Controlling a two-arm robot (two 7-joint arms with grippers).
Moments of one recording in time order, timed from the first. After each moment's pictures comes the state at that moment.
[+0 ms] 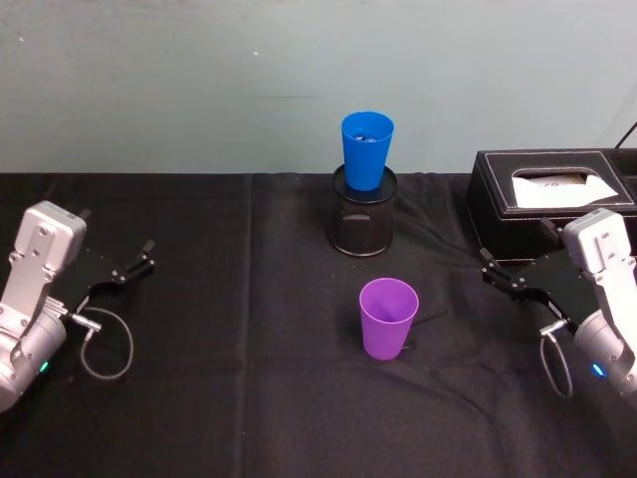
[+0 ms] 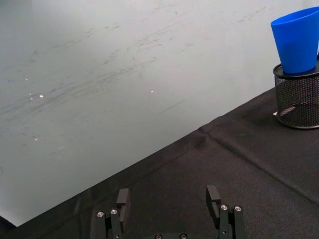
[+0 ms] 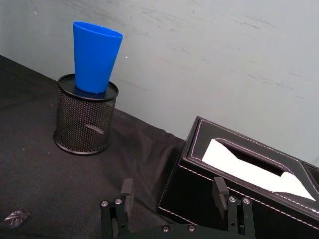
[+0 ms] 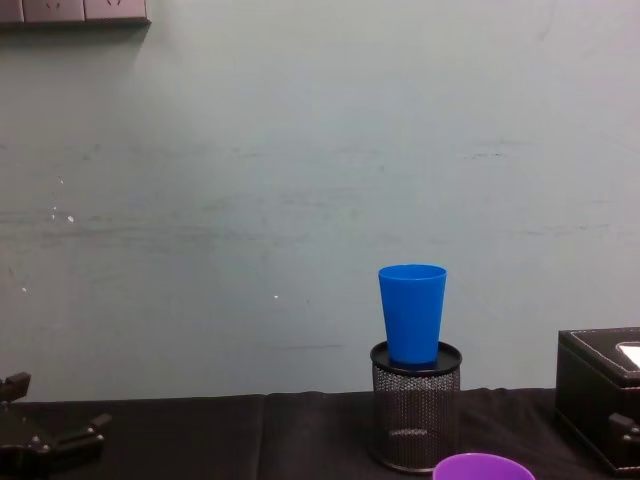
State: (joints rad) left arm -0.20 0.60 0.45 -1.41 -0.25 -0.12 0.03; right arm 0.20 0.60 -0.45 -1.41 0.25 -0.12 -0.03
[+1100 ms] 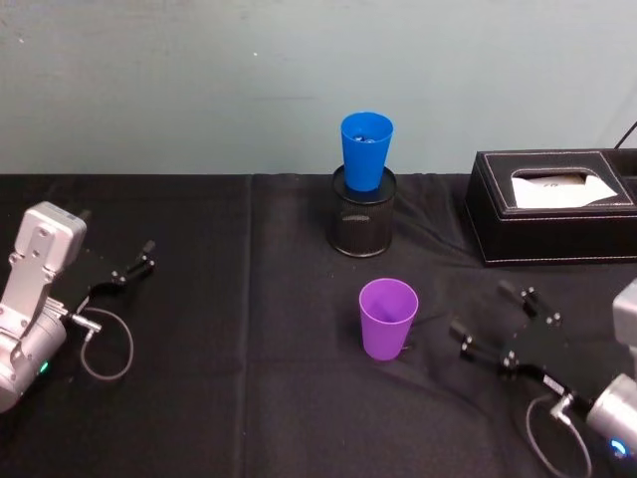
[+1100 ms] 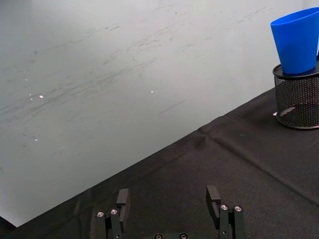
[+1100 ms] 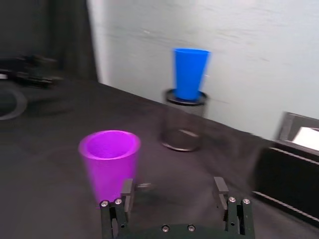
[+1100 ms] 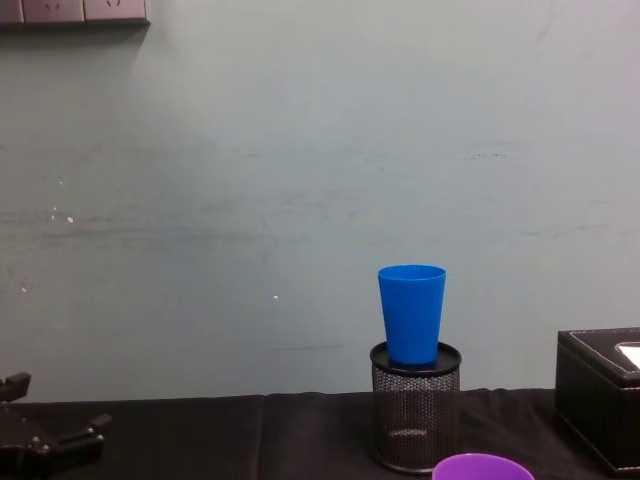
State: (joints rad) left arm -0.20 0.60 0.45 -1.41 -0.25 -0.12 0.03; right arm 0.03 0.66 -0.39 -1.46 0.49 -0.32 0.36
